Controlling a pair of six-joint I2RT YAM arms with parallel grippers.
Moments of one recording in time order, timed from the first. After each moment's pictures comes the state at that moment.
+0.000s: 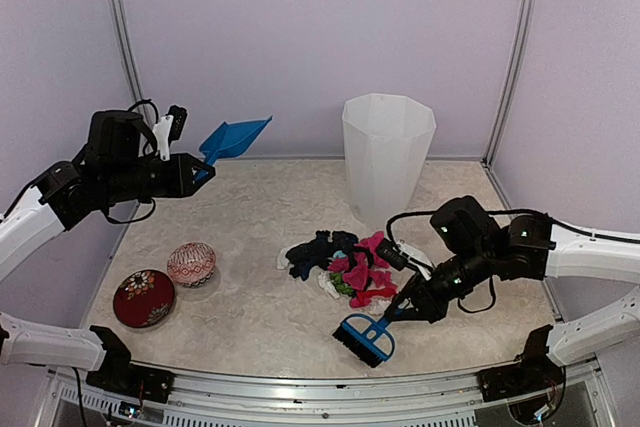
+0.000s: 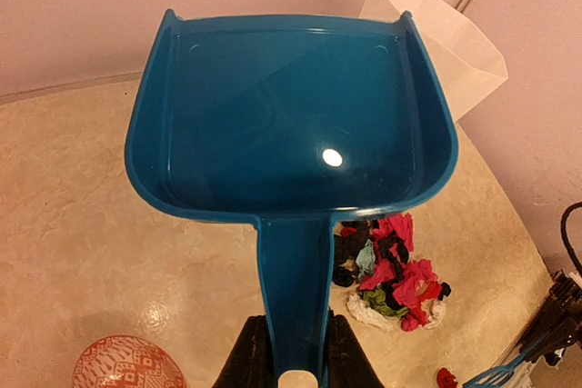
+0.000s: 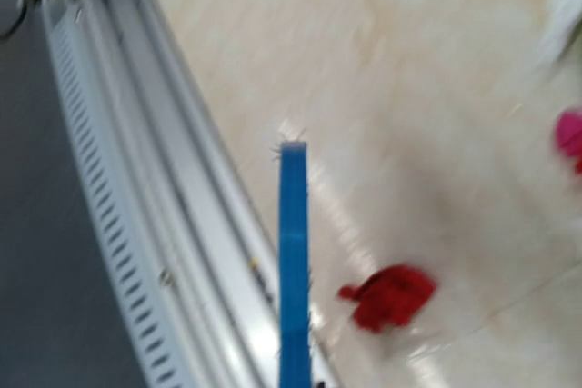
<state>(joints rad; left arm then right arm) -0.58 1.04 1.11 -0.52 0.02 -0.35 0.98 1.12 0.80 -0.53 -0.46 0.23</state>
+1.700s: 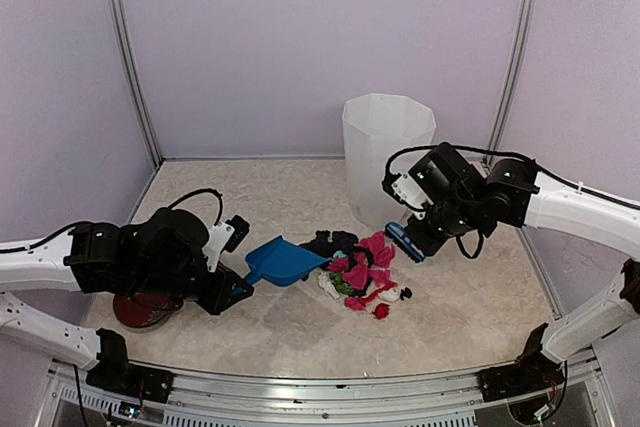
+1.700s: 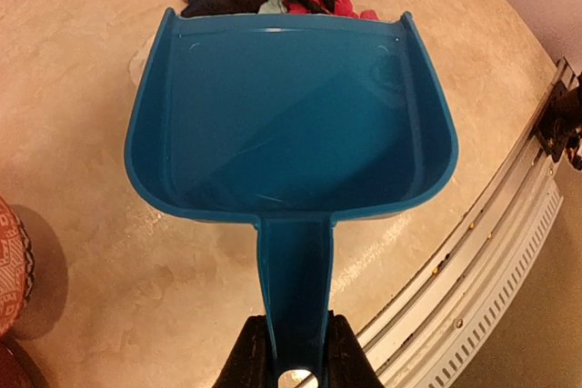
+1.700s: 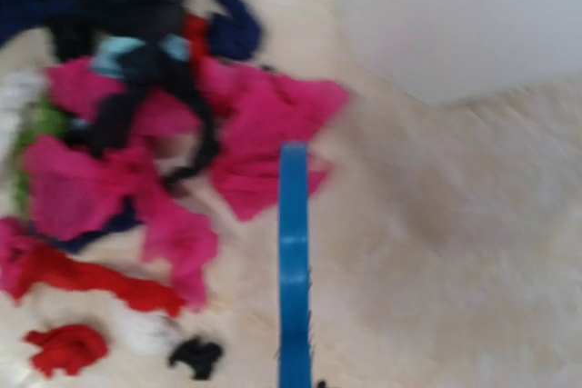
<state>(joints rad) -1.15 1.02 0.84 -0.62 -0.16 -0.52 0.91 1.35 1.21 -0.82 0.32 0.02</state>
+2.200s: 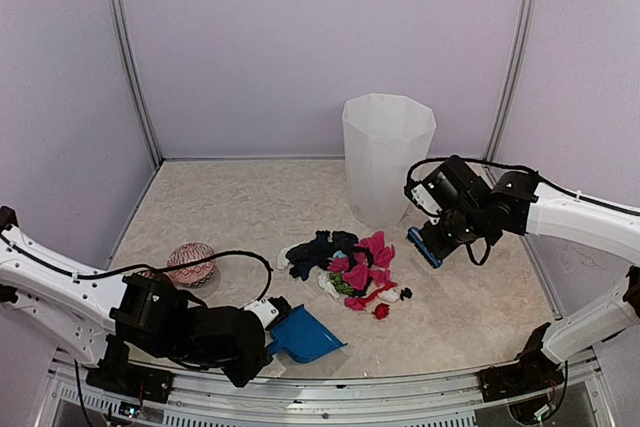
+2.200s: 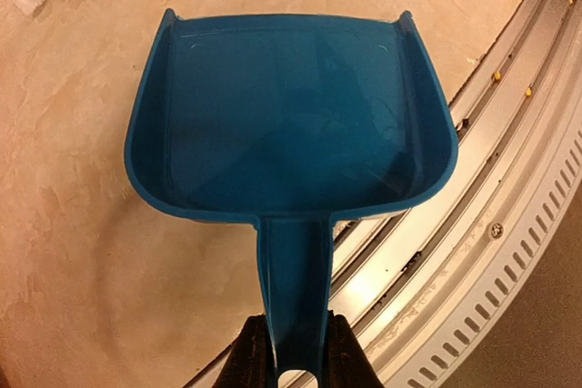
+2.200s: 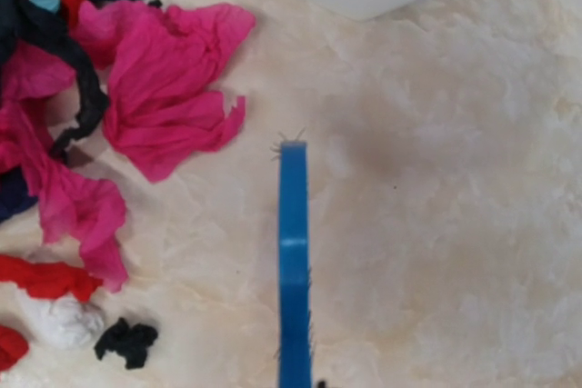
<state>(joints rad) -1.54 1.29 0.82 -0.63 -0.29 -0.69 0.81 1.31 1.07 -0.77 0.37 0.09</state>
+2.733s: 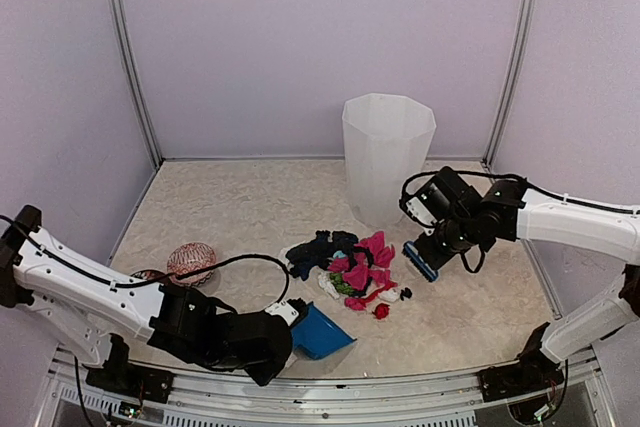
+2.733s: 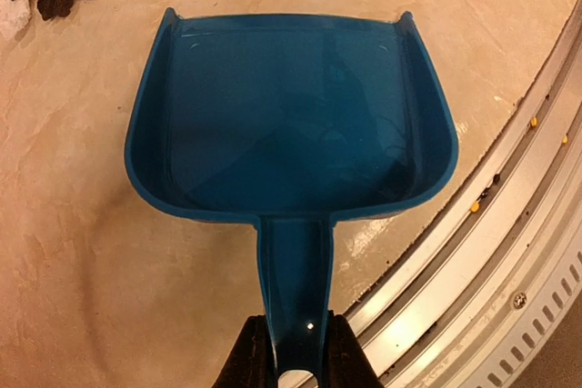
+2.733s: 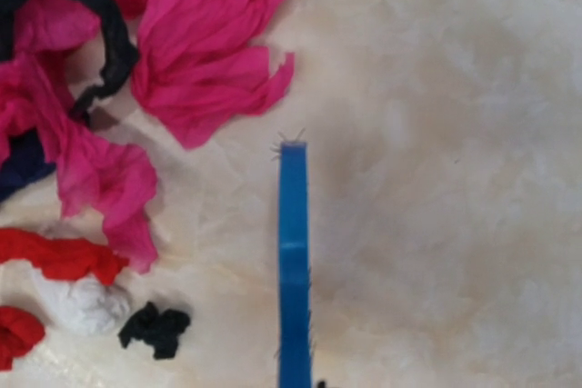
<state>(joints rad) -1.52 1.46 0.84 -0.52 -0.33 -0.67 0.81 1.35 1.02 -0.74 0.31 0.11</state>
